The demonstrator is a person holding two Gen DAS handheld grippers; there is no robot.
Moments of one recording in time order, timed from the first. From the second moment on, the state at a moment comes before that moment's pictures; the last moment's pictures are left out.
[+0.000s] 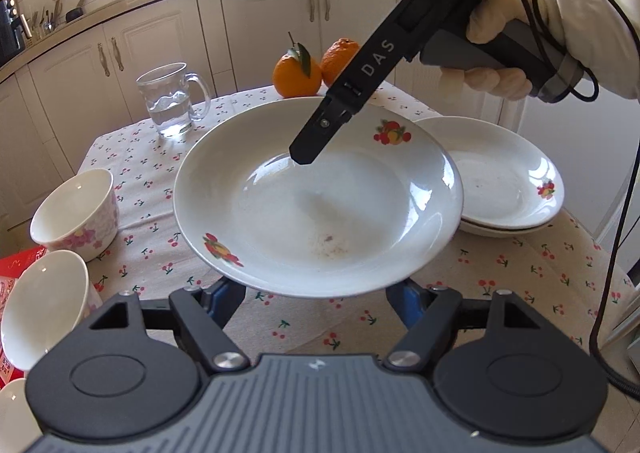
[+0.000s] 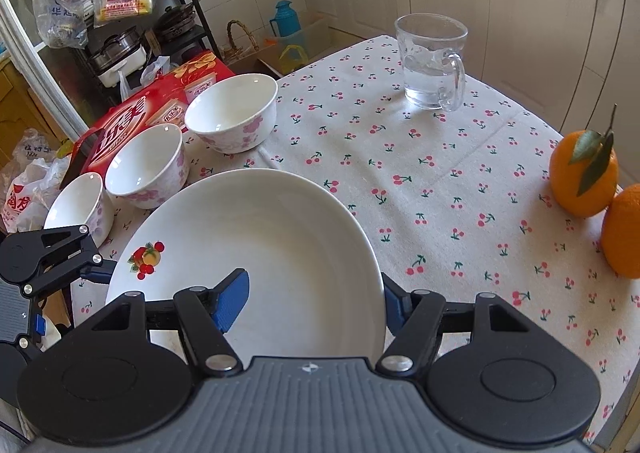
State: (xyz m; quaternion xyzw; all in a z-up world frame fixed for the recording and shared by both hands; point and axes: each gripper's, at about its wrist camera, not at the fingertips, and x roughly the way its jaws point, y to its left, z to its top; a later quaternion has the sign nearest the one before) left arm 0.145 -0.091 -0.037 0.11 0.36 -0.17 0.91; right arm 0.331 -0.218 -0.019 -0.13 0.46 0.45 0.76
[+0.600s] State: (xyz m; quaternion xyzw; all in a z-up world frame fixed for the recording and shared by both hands) left arm 0.138 -0.147 -0.035 0.15 0.35 -0.28 0.88; right arm 0.282 -0.316 -0.009 -0.08 0.46 0.36 0.81
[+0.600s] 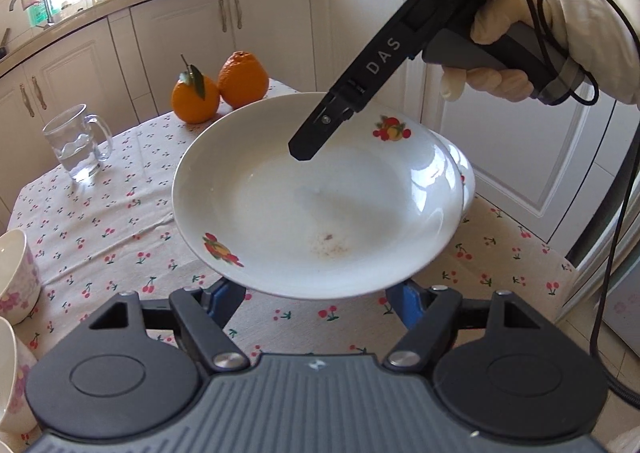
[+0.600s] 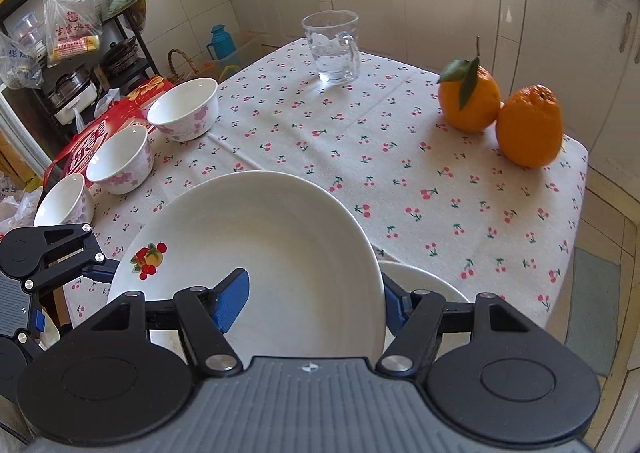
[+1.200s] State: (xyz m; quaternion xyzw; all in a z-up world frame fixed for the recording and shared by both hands) left arm 0.153 -0.180 -0.043 0.17 0.35 -0.32 0.86; right arm 0.281 -0.375 -0.039 -0.02 0.47 0.31 0.83
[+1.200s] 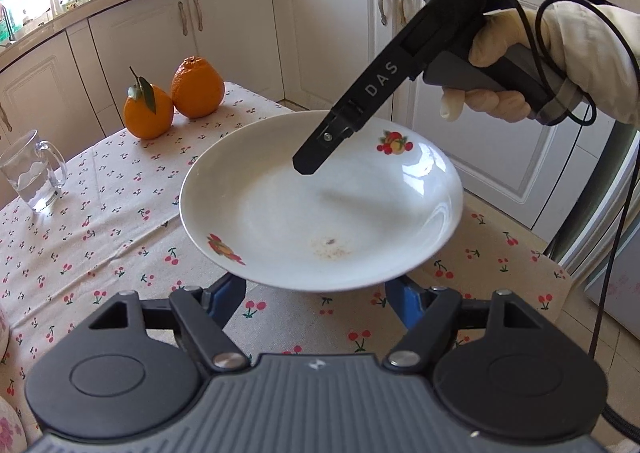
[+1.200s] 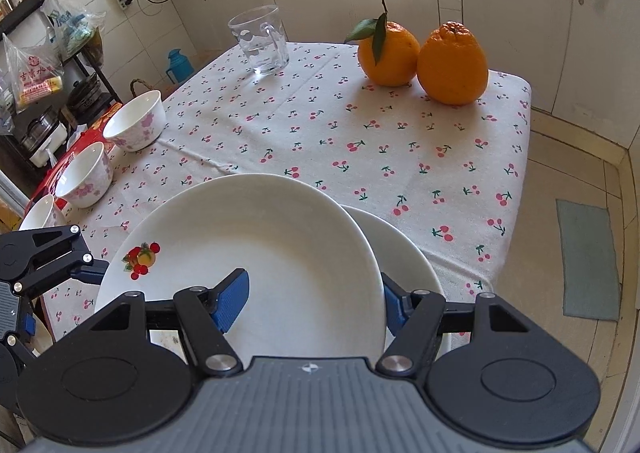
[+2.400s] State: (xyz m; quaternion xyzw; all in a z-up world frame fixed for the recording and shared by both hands) left arm 0.162 -0.185 -0.049 0.18 0.35 -0.34 0.85; right arm 0.252 -0.408 -0.039 -0.01 0.48 0.27 0.83
